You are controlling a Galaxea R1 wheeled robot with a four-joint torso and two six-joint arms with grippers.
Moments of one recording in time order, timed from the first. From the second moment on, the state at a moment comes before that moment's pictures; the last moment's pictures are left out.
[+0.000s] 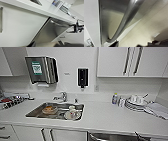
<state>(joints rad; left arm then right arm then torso) 0.88 1.57 -0.87 0.16 -0.11 -0.19 -0.69 2.10 -1.44 0.52 -0.28 0.85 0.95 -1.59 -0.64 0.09</state>
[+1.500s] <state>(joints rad) 0.89 1.60 -0.90 0.17 -0.10 -0.19 -0.73 2.23 -1.74 0.52 -0.24 0.90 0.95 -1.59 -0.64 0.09</state>
